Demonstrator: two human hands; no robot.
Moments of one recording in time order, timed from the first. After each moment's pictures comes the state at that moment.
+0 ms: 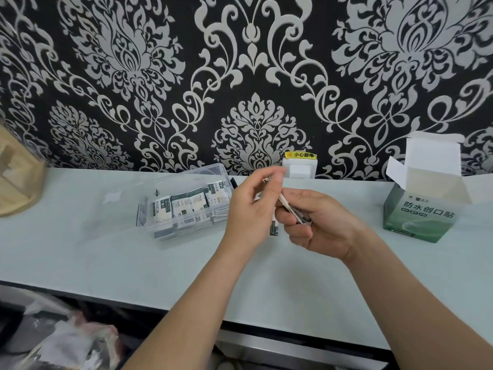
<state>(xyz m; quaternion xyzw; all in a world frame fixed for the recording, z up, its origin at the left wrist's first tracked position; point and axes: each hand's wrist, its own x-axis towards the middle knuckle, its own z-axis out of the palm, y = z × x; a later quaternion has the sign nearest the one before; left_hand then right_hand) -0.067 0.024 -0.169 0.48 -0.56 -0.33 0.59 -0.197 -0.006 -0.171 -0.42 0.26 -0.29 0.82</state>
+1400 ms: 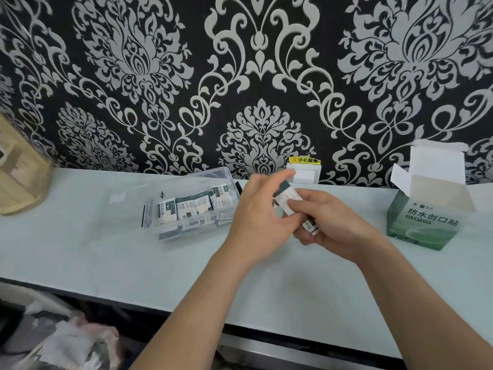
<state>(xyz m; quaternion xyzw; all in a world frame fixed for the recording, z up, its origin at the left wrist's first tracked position) -0.062 0.029 -0.165 0.58 -0.67 -0.18 0.42 -0.198 -0.006 -0.165 -0.55 0.38 -0.31 0.68</state>
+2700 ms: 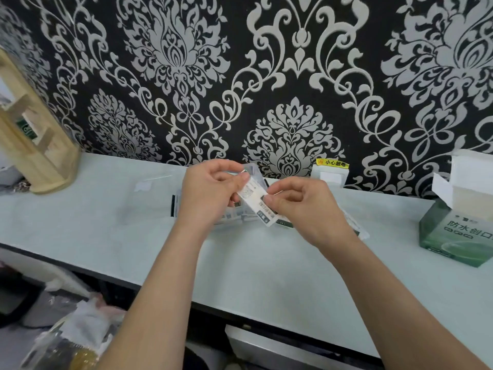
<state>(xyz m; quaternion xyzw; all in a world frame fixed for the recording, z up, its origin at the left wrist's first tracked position) 0.036 0.036 -0.136 0.61 -0.45 -0.31 0.58 -0.126 0.010 -0.152 -0.64 0.43 -0.39 0.50</state>
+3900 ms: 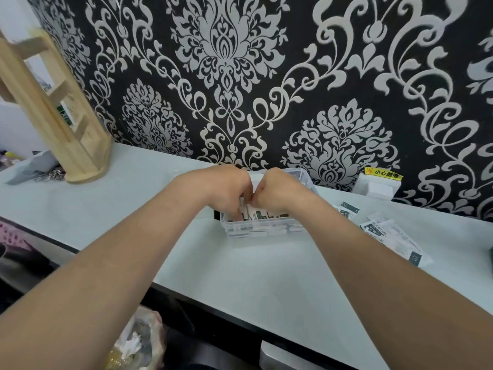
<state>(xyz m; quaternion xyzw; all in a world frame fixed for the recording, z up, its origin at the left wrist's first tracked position) 0.136 -0.008 -0.125 0.64 -0.75 -0.09 -0.12 0.013 -0.051 -0.151 -0.81 0.51 -0.06 0.28</state>
